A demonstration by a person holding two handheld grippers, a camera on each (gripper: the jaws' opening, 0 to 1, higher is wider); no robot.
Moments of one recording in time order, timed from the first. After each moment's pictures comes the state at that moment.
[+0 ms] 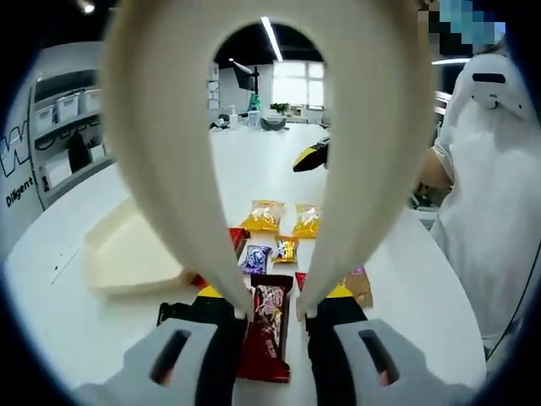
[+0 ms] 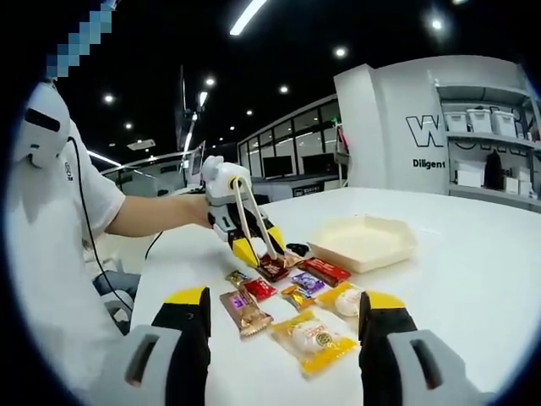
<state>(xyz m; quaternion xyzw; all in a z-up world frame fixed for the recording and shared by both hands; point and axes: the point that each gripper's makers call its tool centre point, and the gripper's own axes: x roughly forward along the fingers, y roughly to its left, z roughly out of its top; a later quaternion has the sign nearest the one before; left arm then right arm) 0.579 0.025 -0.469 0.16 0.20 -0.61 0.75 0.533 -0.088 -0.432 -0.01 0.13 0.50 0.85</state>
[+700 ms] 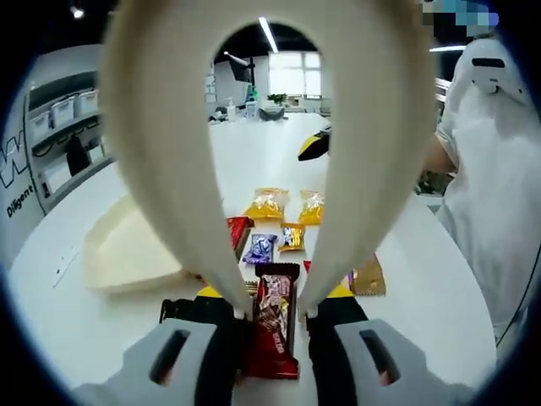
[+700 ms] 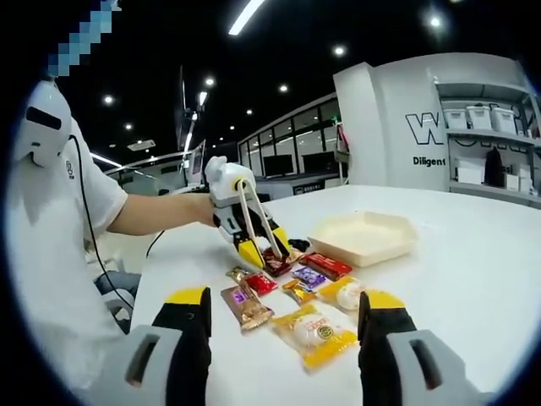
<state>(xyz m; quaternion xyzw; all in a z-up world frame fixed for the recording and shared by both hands) 0.584 0.026 -0.484 0.19 0.21 -0.60 0.75 0.530 -0.090 -0.438 0.00 0.13 0.50 0.85</state>
